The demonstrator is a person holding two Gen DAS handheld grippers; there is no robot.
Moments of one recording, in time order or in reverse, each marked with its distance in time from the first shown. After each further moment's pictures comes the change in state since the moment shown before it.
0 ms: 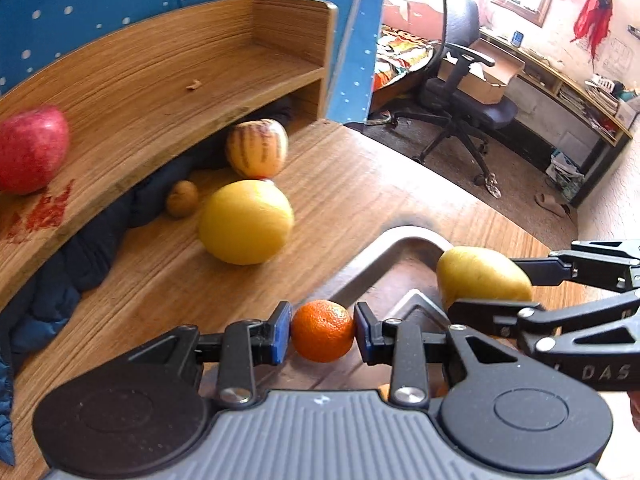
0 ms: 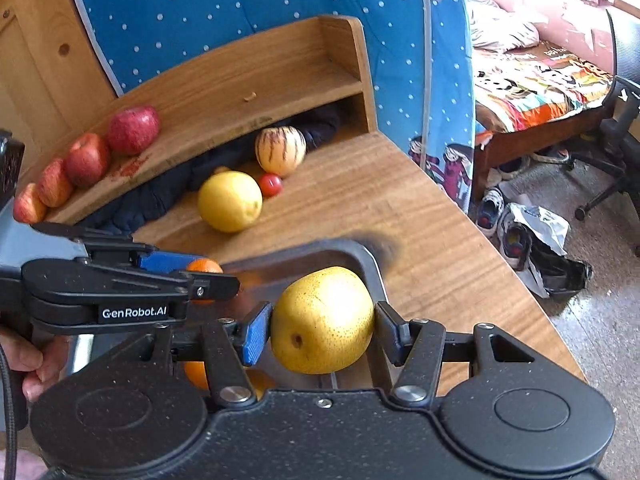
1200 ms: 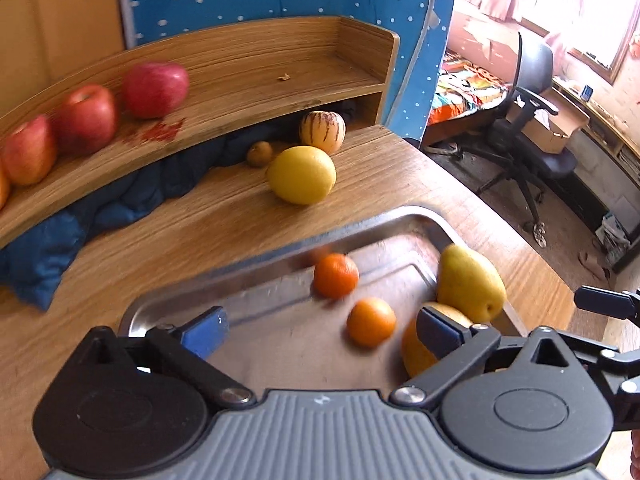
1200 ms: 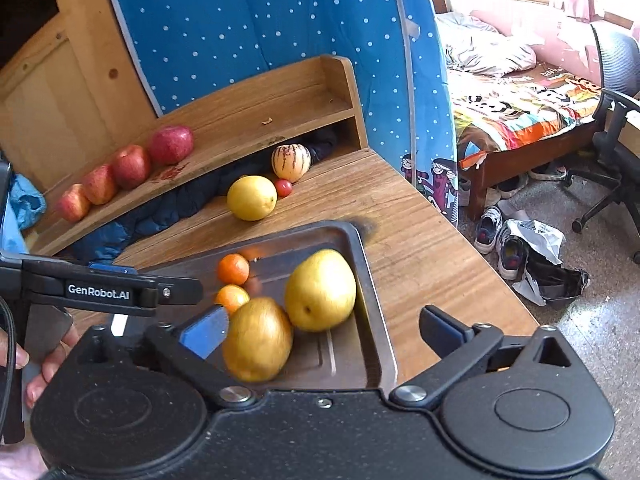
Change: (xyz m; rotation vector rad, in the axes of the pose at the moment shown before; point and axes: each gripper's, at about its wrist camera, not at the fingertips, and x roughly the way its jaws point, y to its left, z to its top) left arm -0.075 -0.026 -0.056 -0.249 -0.052 0.170; right arm -0.087 -0.017 -0.054 0.001 -0.109 0.051
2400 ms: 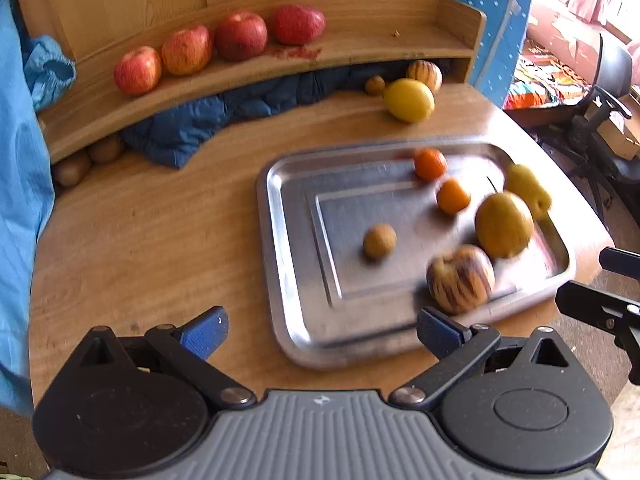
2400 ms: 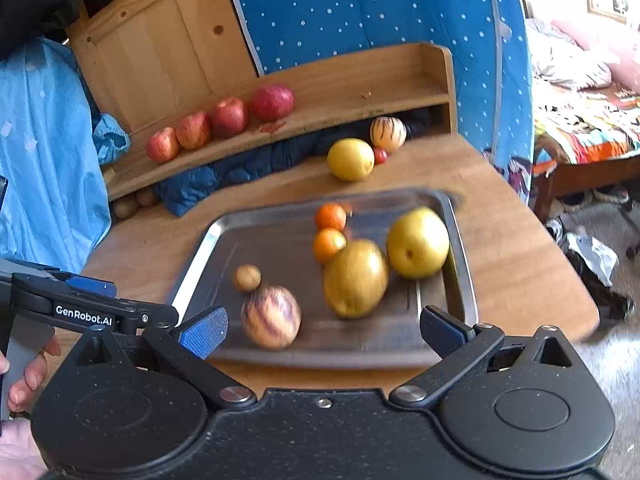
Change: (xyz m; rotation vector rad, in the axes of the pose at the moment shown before) left arm -0.076 0.027 -0.075 -0.157 0.089 0.227; right arm -0.022 0.038 -0.026 -0.152 0.049 0.186
